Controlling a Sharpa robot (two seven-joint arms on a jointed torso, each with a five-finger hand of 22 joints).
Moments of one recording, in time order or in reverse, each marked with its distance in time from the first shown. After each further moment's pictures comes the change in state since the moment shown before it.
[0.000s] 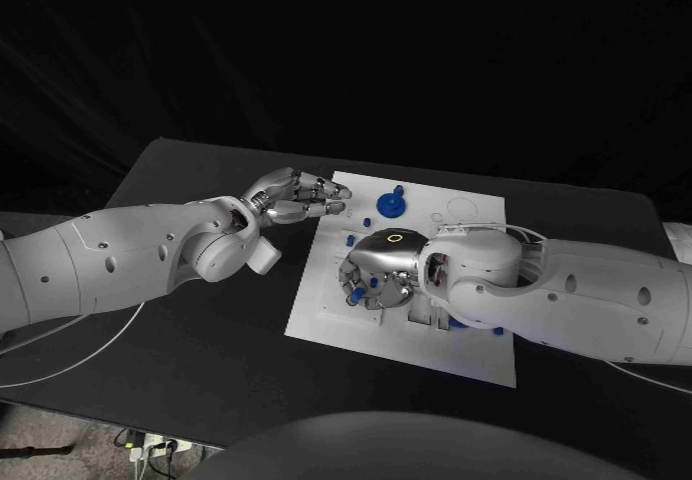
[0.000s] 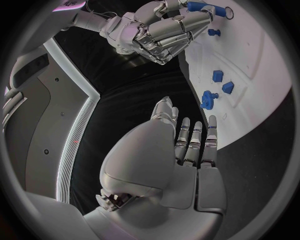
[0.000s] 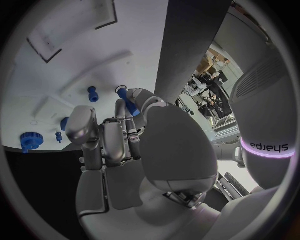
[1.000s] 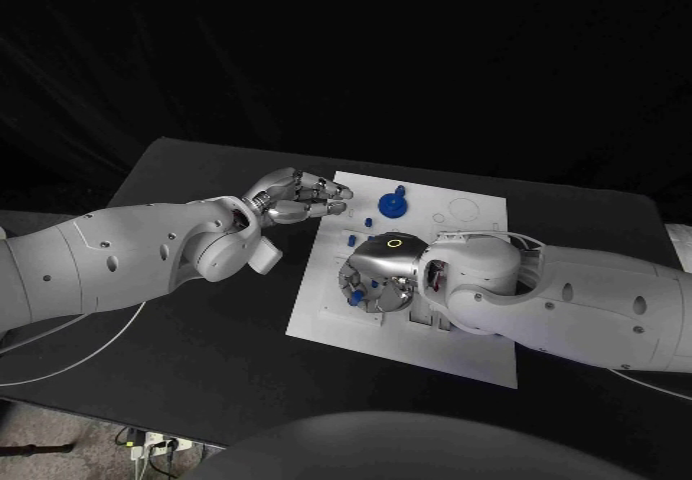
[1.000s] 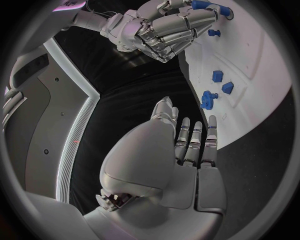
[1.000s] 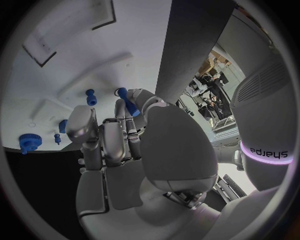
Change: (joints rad) left arm 0.000 -0.001 0.000 0.001 0.000 0.002 -0.002; left_hand 0.000 0.000 0.000 0.000 0.004 0.000 0.000 0.000 0.000 0.000 0.000 0.000 0.000 0.000 0.000 0.000 0.000 0.000 0.000 0.000 0.000 -0.001; right arm -0.021 0.005 0.001 -0.003 -0.031 -0.022 -0.004; right_hand -0.004 -0.004 0.010 -0.004 0.000 -0.004 0.003 -0.014 -0.001 -0.004 0.004 -0.008 -0.001 -0.004 0.004 -0.004 -0.006 0.000 -0.007 0.000 -0.010 0.000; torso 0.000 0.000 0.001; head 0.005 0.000
